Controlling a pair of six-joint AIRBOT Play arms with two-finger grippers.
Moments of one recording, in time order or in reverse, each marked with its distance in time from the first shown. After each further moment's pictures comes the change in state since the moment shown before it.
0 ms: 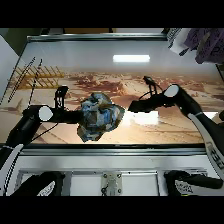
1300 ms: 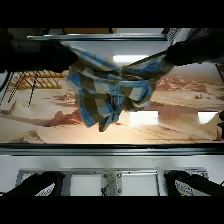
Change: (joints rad) left arm -0.167 -0.127 1.174 -0.040 -0.459 -0.004; right arm -0.026 0.180 0.975 -0.485 0.559 0.286
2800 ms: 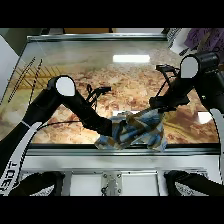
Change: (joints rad) left arm -0.122 -0.137 -0.628 -0.290 -0.243 0.080; right arm 0.147 -0.019 -0.496 -0.177 0.258 0.207
